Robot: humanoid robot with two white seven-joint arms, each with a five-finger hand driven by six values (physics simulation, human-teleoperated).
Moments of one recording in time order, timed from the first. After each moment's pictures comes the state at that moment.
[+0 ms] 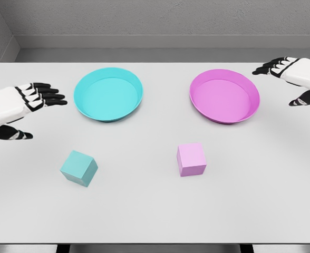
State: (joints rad) left arm -0.42 1.33 -0.68 -1.76 -0.22 -0.61 0.05; right arm -0.52 -0.89 0.26 -1.43 0.34 -0.61 0.61
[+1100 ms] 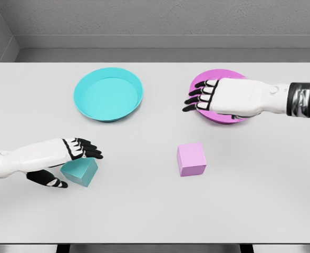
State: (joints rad) left arm -0.46 1.19 -0.94 -1.76 -0.11 -0.61 -0.10; right arm -0.72 -0.85 0.65 -1.75 0.42 -0.61 0.61
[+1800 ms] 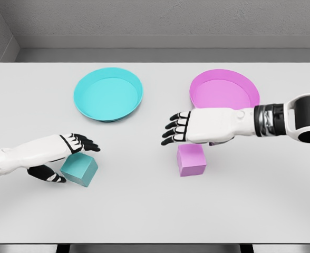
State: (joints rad) left arm -0.45 1.18 -0.94 -1.75 -0.13 -0.49 -0.10; right arm -0.76 -0.80 0.84 -1.76 0.41 -0.61 0.61
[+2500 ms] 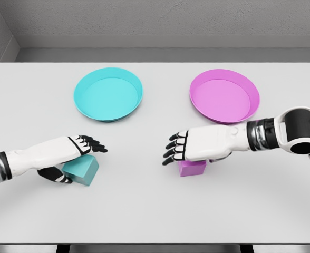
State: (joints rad) left arm -0.46 1.12 -0.97 -1.75 -0.19 -0.42 -0.10; right arm -0.77 -0.82 0.95 -1.76 0.41 -0.61 0.61
